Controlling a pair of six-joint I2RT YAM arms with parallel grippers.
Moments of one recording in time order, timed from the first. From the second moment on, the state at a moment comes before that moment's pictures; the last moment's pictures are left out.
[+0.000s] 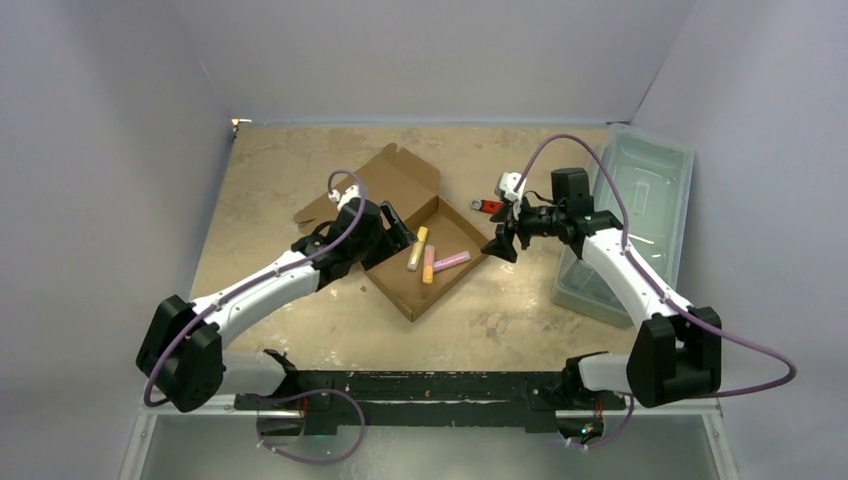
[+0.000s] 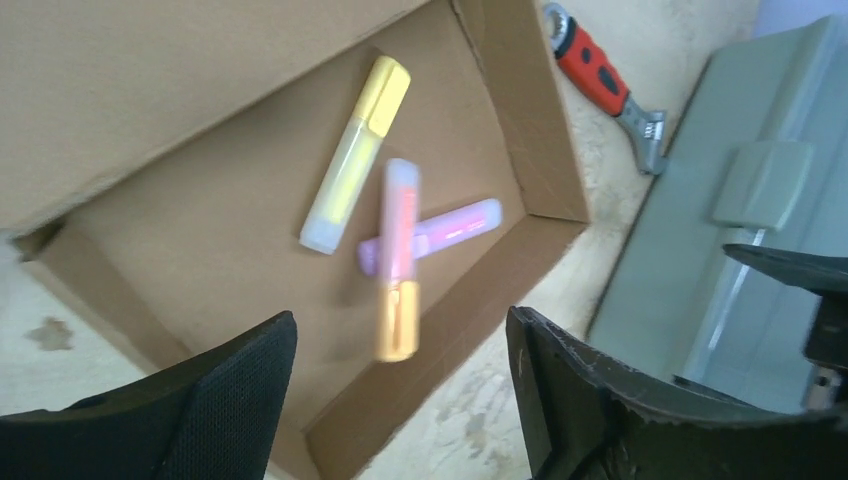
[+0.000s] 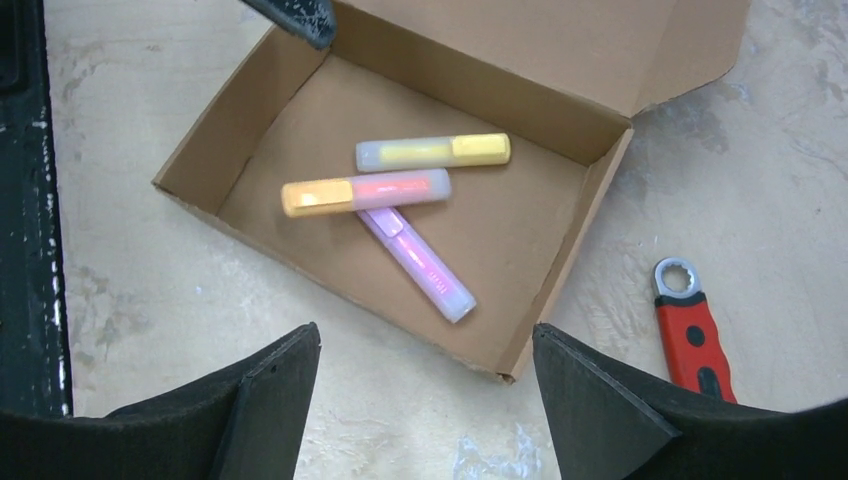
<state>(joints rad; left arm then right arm) -0.65 1.31 0.86 -0.24 -0.11 -1.07 0.20 1.32 0.97 -0.41 -0.86 -0.62</state>
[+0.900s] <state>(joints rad) -0.65 0.23 0.43 -0.45 -0.25 -0.94 0.08 1.13 0.83 -0.61 -1.09 -1.06</state>
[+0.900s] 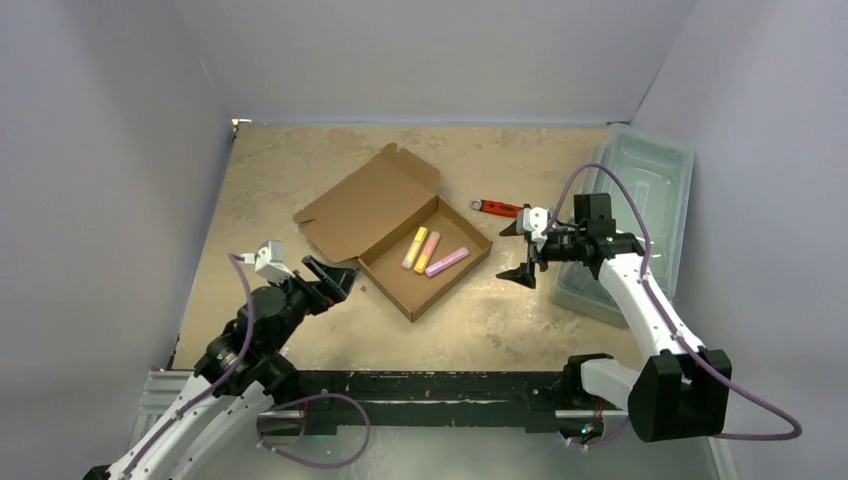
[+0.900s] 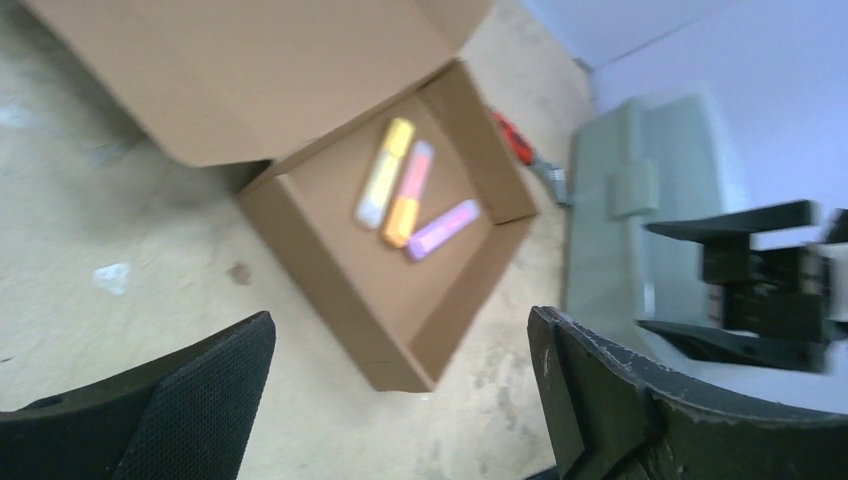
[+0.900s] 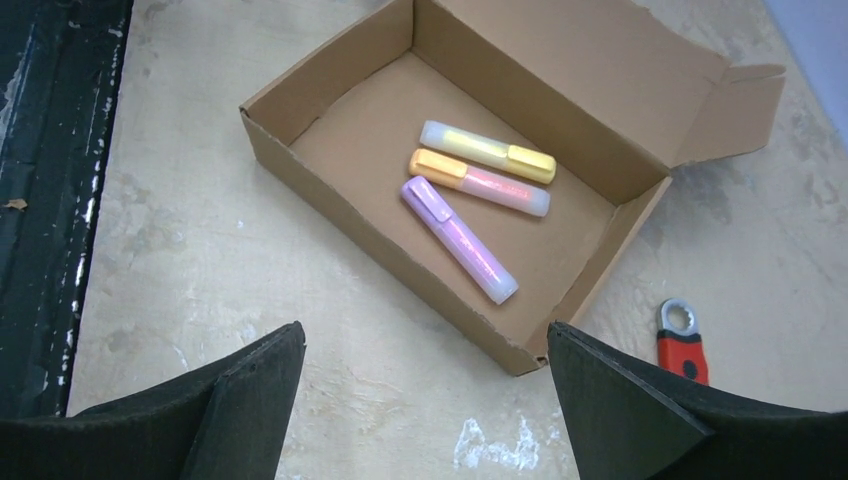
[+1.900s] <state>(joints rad) -0.09 0.97 0.53 -0.16 0.09 -0.96 0.08 1.45 1.15 -0.89 -1.06 -1.16</state>
